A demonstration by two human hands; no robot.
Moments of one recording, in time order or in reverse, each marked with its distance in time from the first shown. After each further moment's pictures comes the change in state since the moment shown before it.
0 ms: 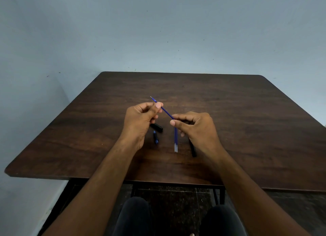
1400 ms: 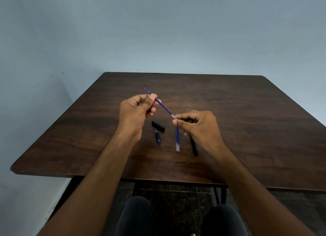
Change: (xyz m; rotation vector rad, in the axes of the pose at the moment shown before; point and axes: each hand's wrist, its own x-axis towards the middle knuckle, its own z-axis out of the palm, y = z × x) left_hand -0.002 0.022 -0.007 -0.072 0.066 0.064; right_hand -0.001 -0.010 -0.005 -0.008 -0.031 0.025
